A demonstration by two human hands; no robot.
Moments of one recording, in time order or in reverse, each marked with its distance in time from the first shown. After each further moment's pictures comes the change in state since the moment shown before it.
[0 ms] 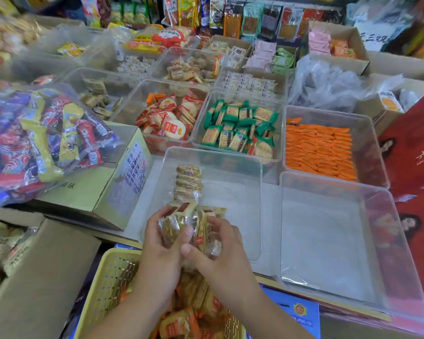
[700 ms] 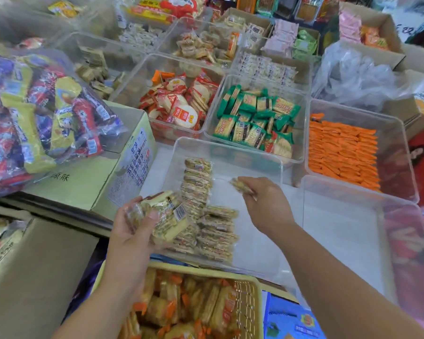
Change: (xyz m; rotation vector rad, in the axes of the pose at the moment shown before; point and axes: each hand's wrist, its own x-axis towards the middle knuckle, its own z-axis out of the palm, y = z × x) left_hand 0.072 -0.010 -0.064 -0.156 0.107 -0.061; right_hand 0.152 0.021 -0.051 -0.658 0.099 -0.169
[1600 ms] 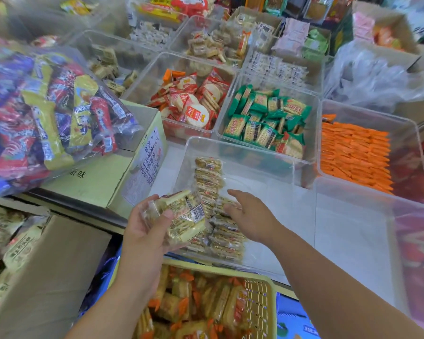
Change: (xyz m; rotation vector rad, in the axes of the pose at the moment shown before) left_hand -0.005 0.014 0.001 -0.067 0.018 -0.069; right_hand -0.002 -0.030 0.036 -0.017 -0.394 0.084
